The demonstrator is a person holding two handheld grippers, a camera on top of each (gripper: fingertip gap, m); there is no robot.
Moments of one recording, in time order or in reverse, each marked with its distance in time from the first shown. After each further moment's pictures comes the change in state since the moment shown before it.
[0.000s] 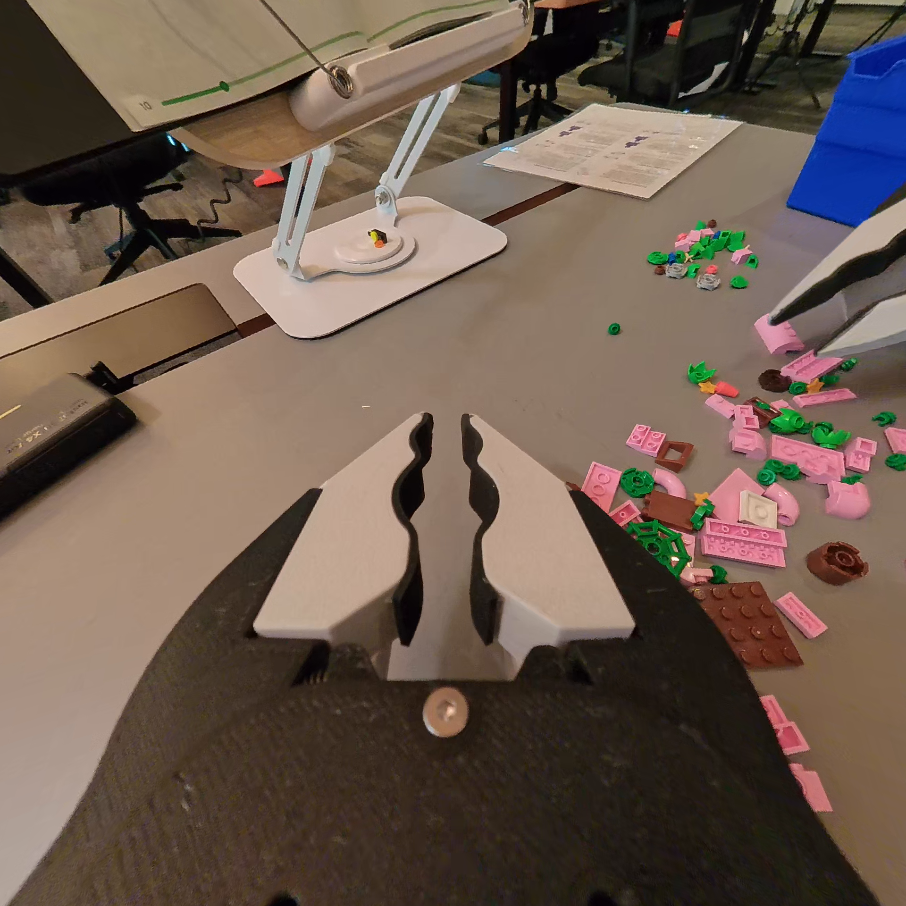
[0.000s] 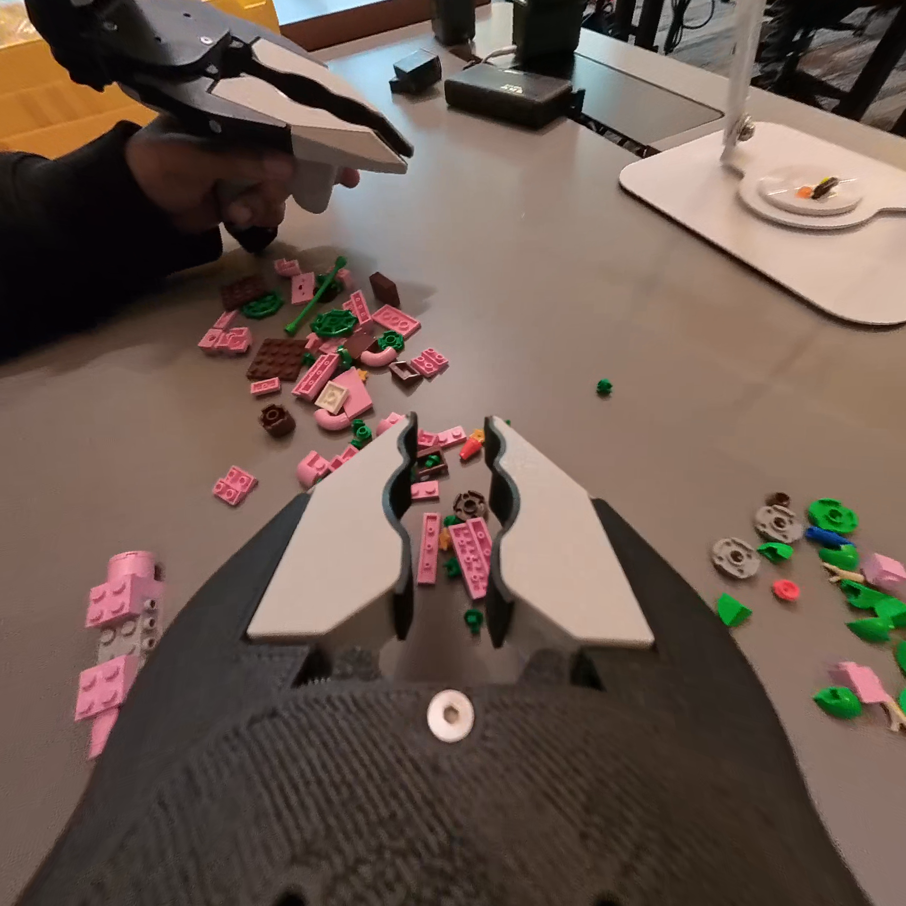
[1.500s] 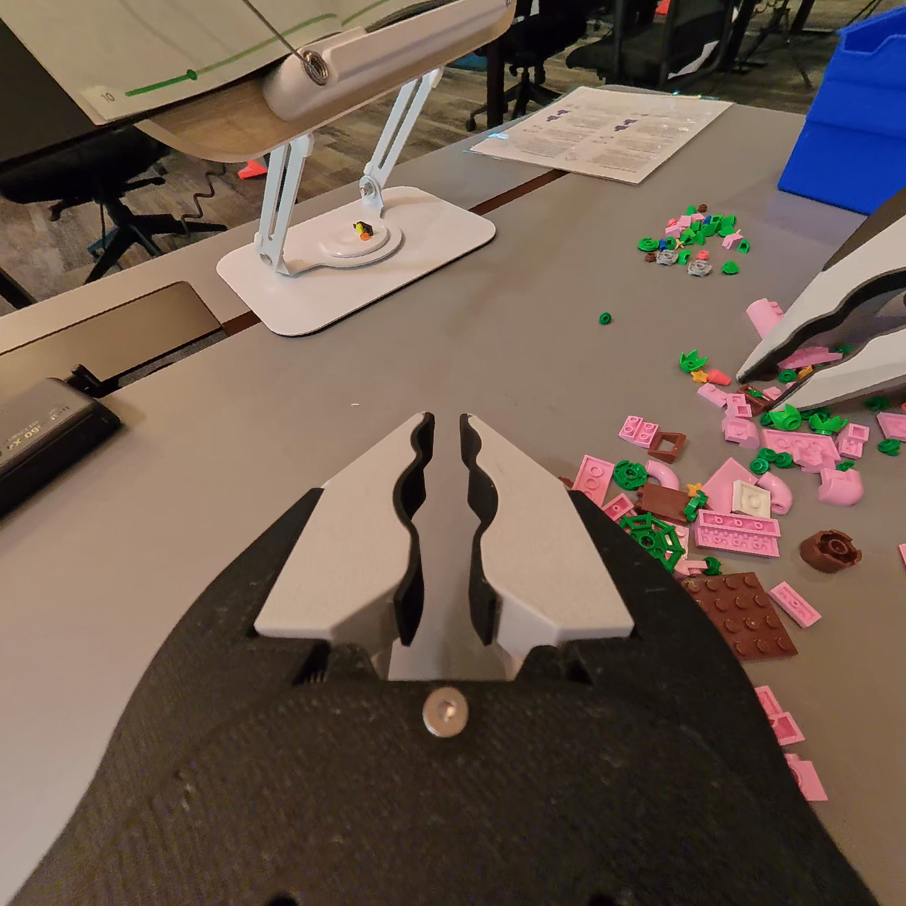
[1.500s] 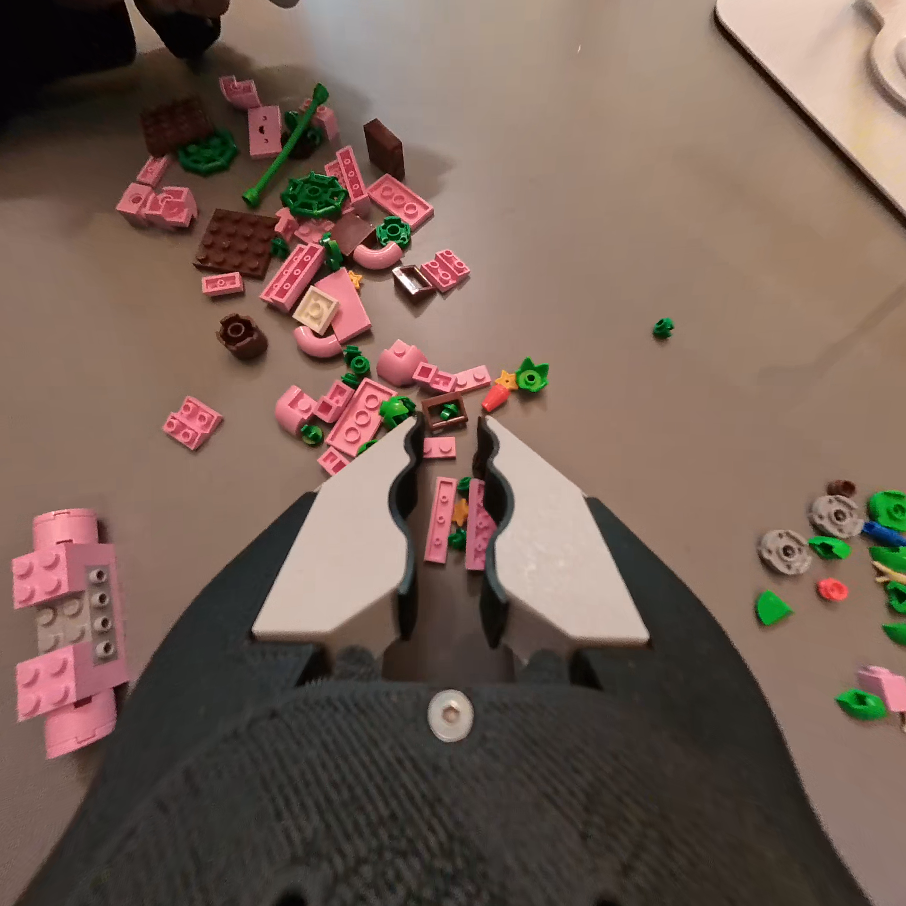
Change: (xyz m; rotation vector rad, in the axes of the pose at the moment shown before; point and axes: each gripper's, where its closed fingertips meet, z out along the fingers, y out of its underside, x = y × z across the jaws) left arm 0.005 0.003 0.002 -0.021 0.022 0.017; right arm -0.008 0.039 0.019 -0.267 0.029 -0.099
